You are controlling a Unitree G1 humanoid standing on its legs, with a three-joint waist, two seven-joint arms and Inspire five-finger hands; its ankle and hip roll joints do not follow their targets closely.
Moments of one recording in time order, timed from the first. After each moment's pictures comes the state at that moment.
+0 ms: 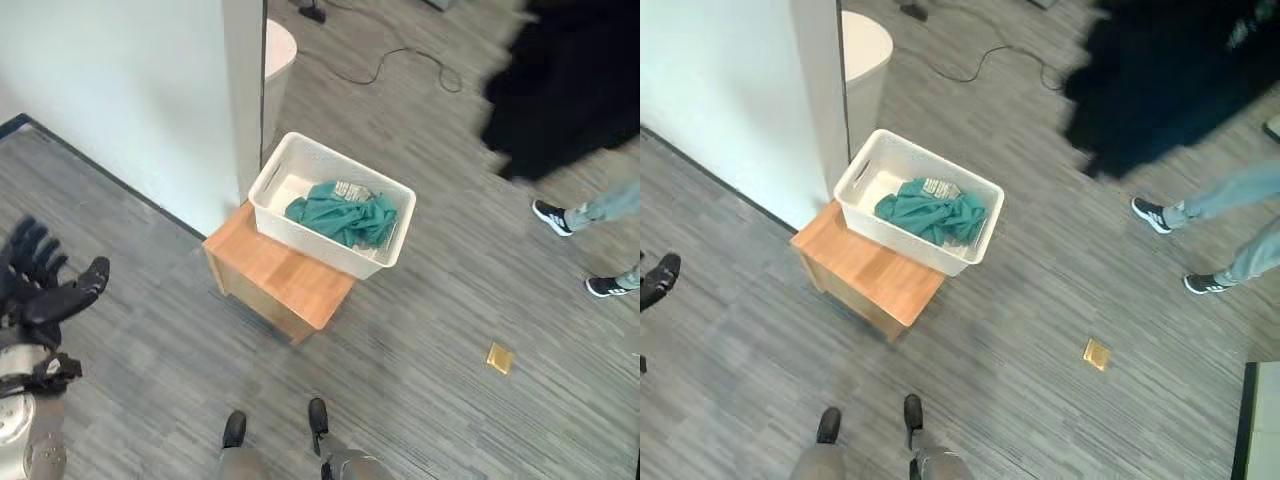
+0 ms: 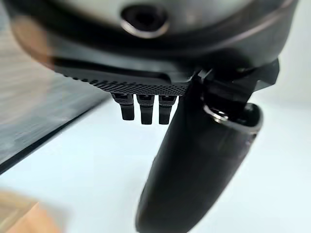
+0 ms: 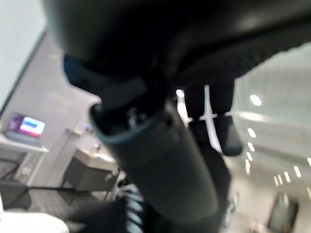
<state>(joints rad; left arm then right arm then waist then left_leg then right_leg) 0.21 0.66 0.28 0.15 -0.84 -0.28 0.04 0.71 -2.20 -1.15 0.75 0.01 -0.19 -0.08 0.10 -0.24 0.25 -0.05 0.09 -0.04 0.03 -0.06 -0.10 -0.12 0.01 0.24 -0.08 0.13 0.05</state>
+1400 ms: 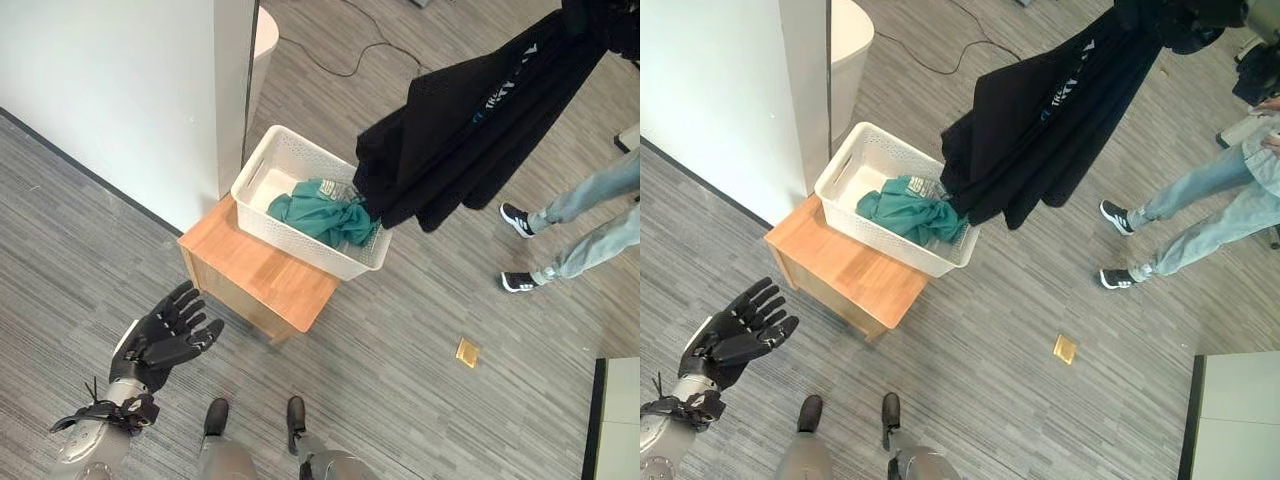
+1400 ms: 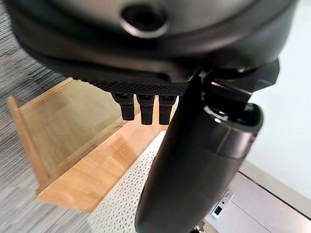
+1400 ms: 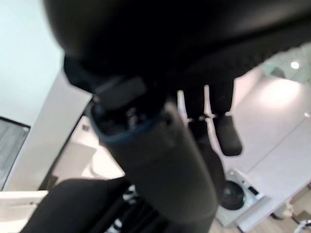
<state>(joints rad) 0.31 0.73 -0.07 0.06 -0.98 -0.18 -0.12 0.87 -2.24 -1.19 0.45 -0.10 -0.25 -0.15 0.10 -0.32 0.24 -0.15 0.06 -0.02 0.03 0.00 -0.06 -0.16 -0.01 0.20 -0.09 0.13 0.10</state>
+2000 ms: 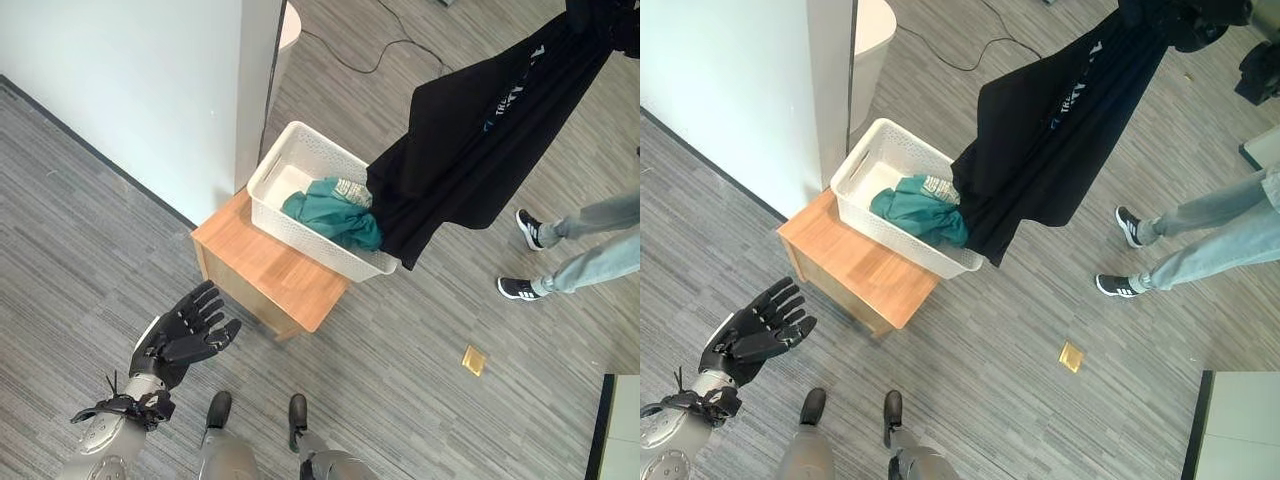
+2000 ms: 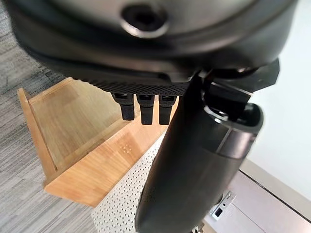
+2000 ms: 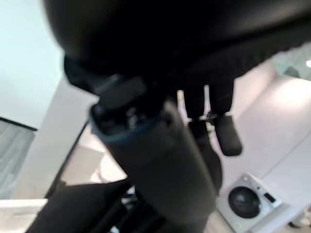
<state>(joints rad) 0.27 0.73 -0.12 0.06 -0.98 -0.18 -0.12 0.87 -2.24 -1.20 0.46 -0.09 -0.25 -0.16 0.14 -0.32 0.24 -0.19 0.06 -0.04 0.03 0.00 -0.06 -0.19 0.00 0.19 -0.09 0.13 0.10</state>
